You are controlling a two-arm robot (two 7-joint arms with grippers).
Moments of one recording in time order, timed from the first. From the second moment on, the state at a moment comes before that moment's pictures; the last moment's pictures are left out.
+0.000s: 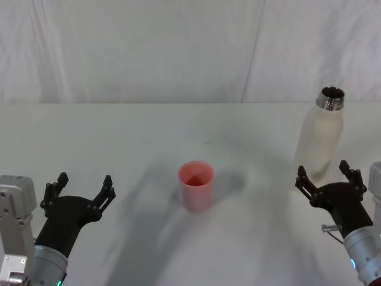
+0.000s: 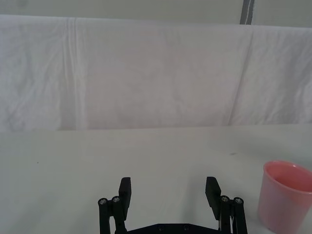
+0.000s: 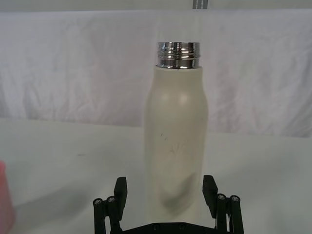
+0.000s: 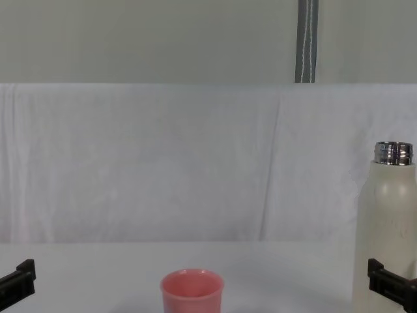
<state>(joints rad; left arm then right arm) 0.27 0.24 0.04 -1.85 -0.25 -0.02 -0.02 -0.07 0.09 -0.14 -1.62 0.07 -0.07 0.04</state>
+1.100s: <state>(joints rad) 0.27 0.24 0.04 -1.85 -0.25 -0.02 -0.02 0.05 0.04 -0.10 -1.49 0.07 -0.09 0.09</state>
